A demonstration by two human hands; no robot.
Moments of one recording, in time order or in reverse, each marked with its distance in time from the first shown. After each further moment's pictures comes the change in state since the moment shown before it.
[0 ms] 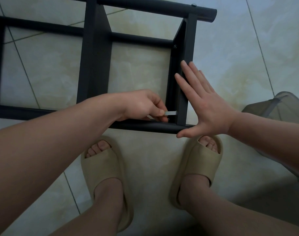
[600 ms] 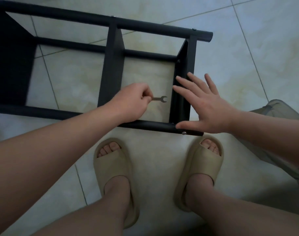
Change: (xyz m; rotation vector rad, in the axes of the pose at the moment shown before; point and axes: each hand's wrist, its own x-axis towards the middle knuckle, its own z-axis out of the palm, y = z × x) left_hand -0.045 -0.009 -0.013 0.407 0.617 0.154; right_hand 0.008 -0.034 -0.041 -0.096 -0.169 0.094
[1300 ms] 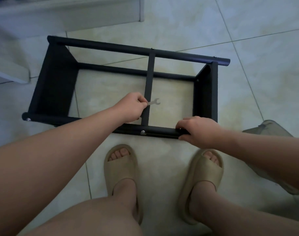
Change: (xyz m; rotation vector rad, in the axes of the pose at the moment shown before) left_hand -0.019 -0.020 -0.032 -0.386 0.047 -0.277; right_hand 0.012 -0.054 -0.013 -0.026 -0.326 0.186
